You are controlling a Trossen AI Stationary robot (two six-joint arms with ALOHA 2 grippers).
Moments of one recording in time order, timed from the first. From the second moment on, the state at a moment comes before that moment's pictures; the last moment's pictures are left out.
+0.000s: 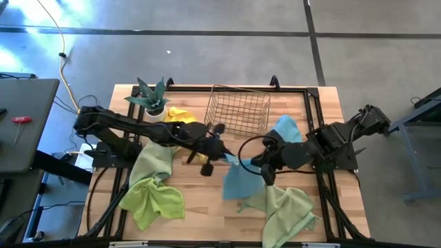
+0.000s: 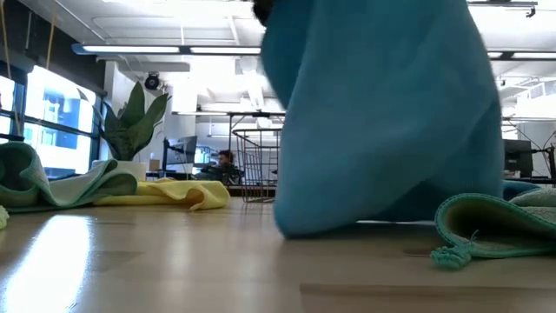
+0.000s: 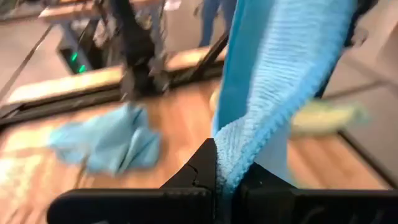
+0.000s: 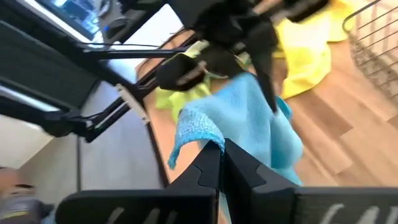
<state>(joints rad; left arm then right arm) 0.01 1.51 1.16 -0.06 0.07 0.17 0.46 1.39 1.59 -0.84 0.38 0.94</state>
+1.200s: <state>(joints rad) 0.02 1.56 1.16 -0.30 0.07 0.09 0.41 1.41 1.59 -0.78 0.37 0.80</state>
